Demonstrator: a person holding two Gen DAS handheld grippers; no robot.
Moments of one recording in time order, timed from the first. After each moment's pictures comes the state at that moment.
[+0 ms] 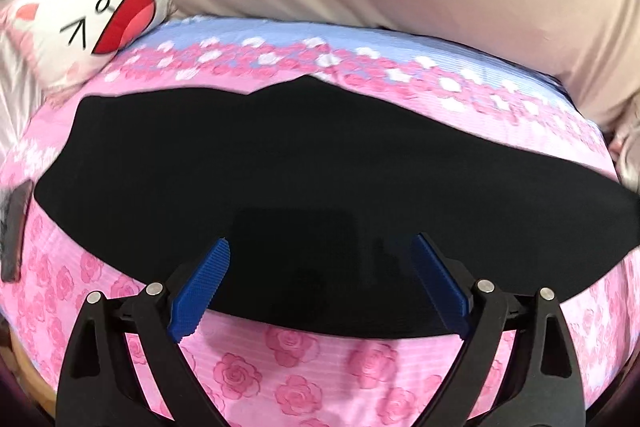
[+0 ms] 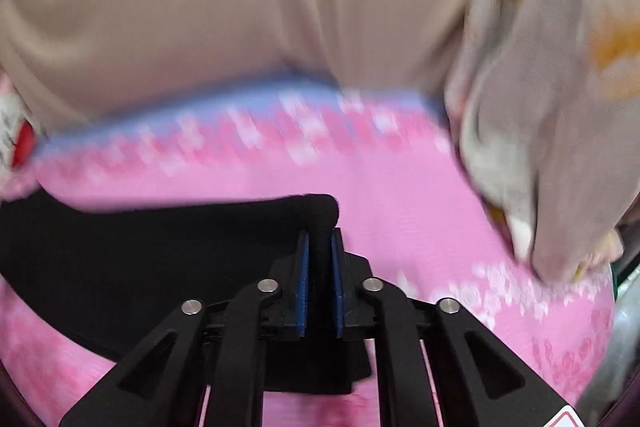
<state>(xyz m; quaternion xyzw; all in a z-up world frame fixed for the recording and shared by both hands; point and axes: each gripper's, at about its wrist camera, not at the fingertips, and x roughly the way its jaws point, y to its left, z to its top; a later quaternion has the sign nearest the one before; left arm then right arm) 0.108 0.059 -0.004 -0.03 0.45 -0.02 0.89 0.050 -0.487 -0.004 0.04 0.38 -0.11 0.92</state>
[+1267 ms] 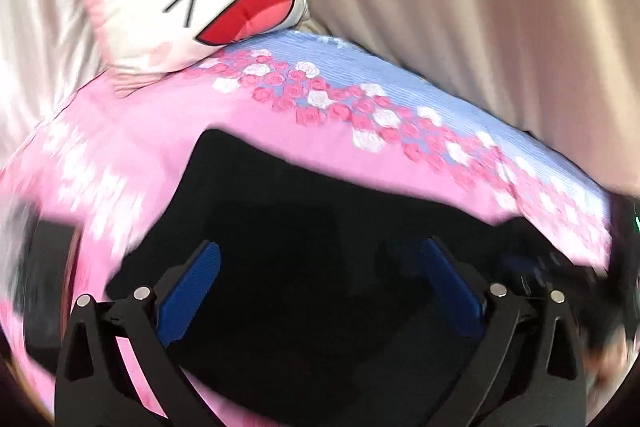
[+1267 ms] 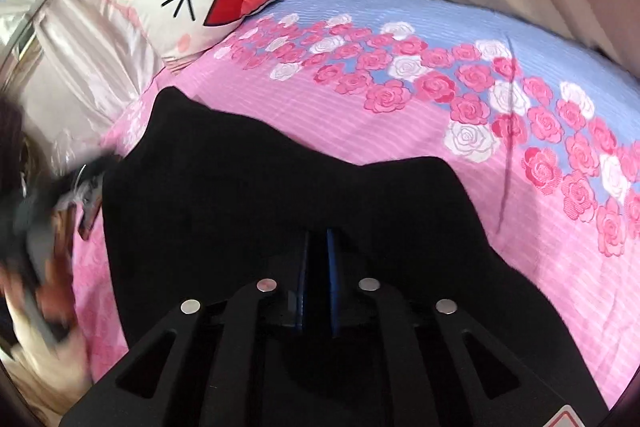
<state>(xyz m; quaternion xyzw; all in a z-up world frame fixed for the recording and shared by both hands) 0.223 0.278 -0.009 -0.11 0.43 0.09 0.89 0.287 0.040 -0.067 -0.02 0.49 0.32 0.81</state>
